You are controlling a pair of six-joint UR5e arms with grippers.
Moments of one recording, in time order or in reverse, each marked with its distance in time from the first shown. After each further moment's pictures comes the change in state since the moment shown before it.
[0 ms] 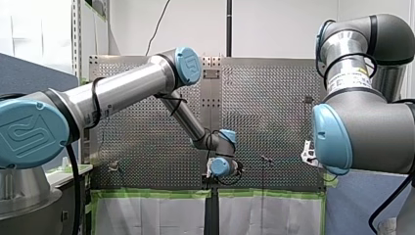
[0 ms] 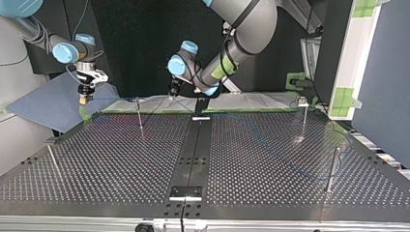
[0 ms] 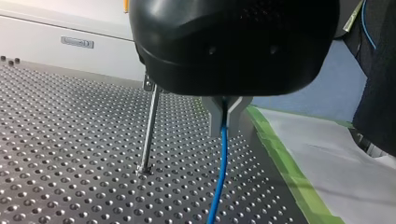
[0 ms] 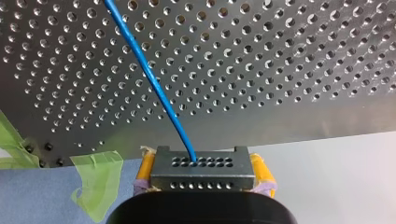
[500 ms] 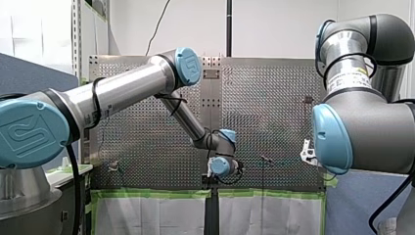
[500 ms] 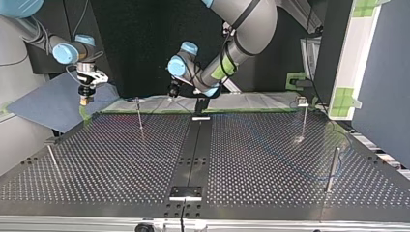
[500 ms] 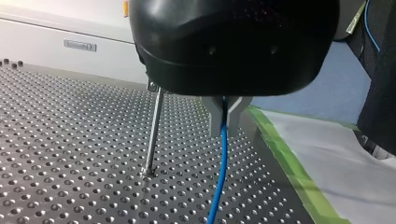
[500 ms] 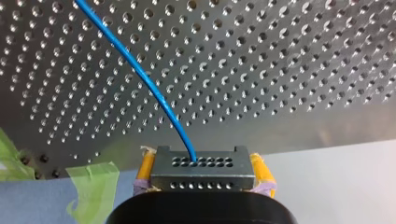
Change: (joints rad) left arm 0.002 -0.002 0.012 0.001 0.014 0.000; right arm 0.004 0.000 -0.011 0.000 -0.021 0.009
